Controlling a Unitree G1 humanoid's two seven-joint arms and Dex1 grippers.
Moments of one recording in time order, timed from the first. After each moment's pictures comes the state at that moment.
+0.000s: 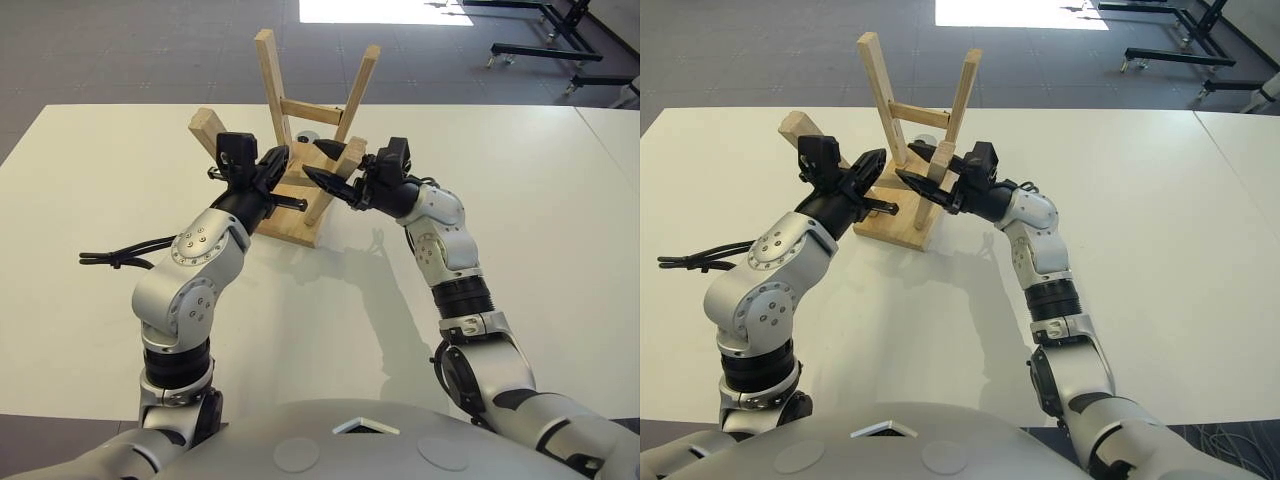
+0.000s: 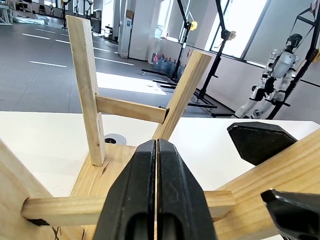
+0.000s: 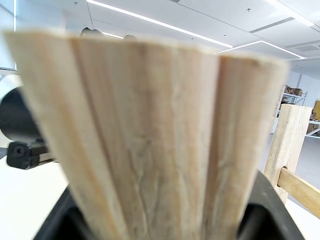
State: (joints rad) left arm -0.22 0.08 -0.05 -0.61 -0.46 0.89 0.04; right arm -0.45 -0.14 0.09 0.27 0.41 -0.11 1.04
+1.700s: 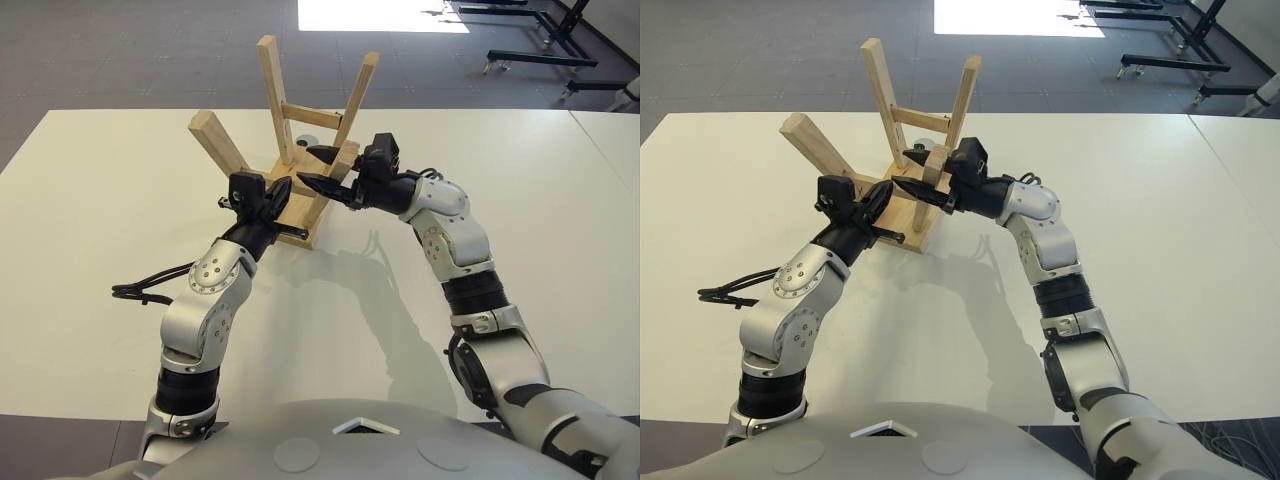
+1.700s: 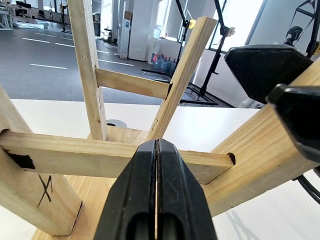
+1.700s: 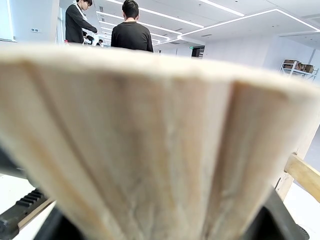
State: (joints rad) left arm -0.04 0.07 -0.14 -0.49 -0.30 0.63 -0.07; right arm -0.48 -0.22 0.16 0.18 0.37 0.08 0.98
